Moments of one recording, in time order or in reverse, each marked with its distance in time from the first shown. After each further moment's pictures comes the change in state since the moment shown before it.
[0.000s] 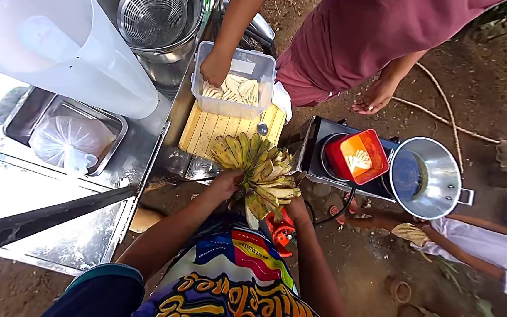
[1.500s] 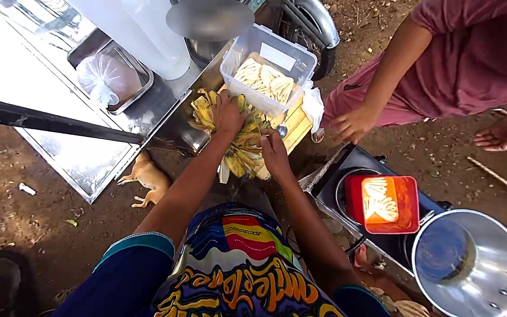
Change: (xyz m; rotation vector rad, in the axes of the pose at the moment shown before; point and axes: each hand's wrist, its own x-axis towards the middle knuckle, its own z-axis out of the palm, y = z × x) left_hand 0.034 0.125 0.051 1.321 0.956 0.743; right_hand 0.119 -0.102 0.080 -0.593 -0.561 -0.285
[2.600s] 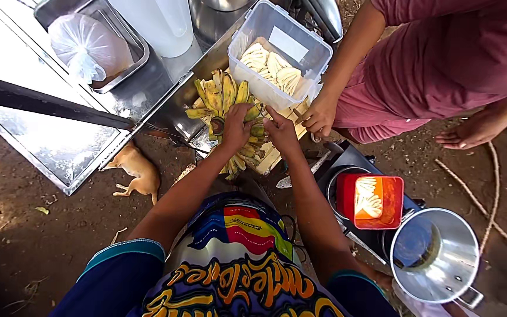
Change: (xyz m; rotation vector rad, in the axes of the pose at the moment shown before) left_hand -0.055 -0.024 0.043 -0.594 0.127 0.264; right_hand 0.054 0.000 -0.006 0.017 -0.080 0.055
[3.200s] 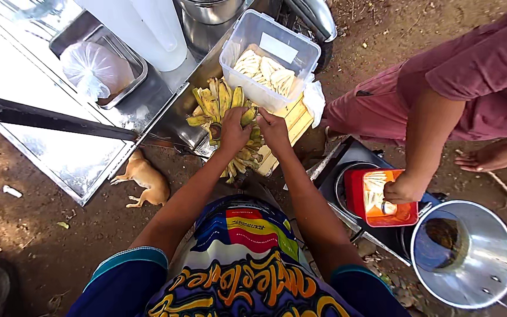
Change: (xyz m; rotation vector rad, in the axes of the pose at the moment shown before) left_hand 0.001 0.015 -0.005 0.094 0.004 -0.077; right_hand 0.008 0.001 0.015 -0.051 0.108 -0.060
